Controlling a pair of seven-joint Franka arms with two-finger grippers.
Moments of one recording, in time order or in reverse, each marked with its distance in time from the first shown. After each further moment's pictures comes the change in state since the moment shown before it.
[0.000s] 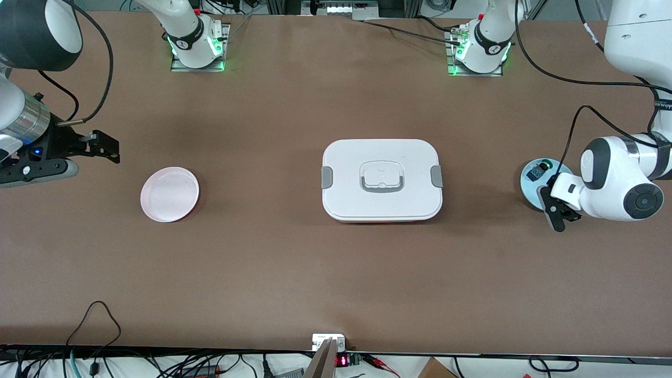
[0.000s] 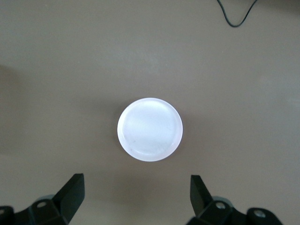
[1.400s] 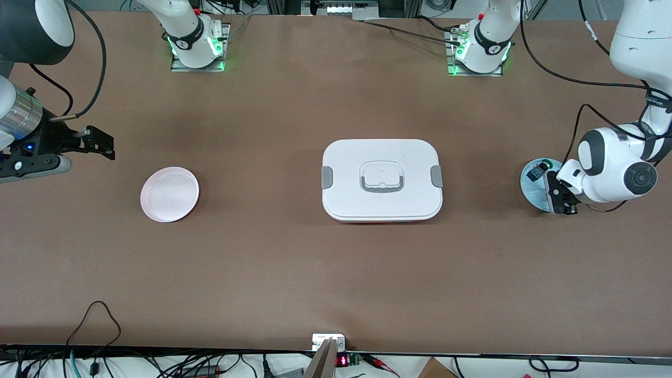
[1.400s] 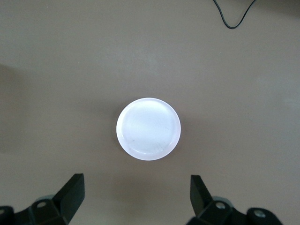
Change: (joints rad) left arm 0.109 0.005 -0.002 -0.213 0.000 0.344 0.276; right arm -0.094 -0.018 0.106 -0.001 -0.016 0.009 -0.002
